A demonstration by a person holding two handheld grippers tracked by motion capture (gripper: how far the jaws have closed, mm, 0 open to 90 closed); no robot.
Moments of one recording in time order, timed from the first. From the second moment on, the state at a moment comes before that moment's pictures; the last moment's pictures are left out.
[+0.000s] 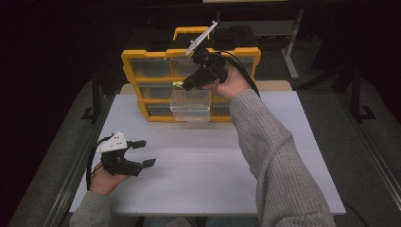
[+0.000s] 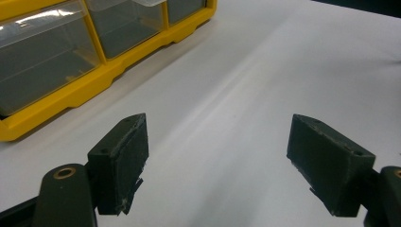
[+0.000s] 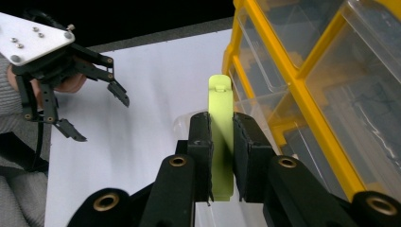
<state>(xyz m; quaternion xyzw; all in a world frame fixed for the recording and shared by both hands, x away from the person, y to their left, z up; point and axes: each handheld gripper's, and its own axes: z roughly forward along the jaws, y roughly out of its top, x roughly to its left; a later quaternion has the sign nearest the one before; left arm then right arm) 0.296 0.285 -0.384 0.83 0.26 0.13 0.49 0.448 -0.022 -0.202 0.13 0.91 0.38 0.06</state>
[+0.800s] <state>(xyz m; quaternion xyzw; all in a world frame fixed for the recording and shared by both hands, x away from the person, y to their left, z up) 0.297 0.286 -0.385 0.83 0.26 0.13 0.48 0.460 -0.029 -0.221 0.16 0.91 0.37 0.07</state>
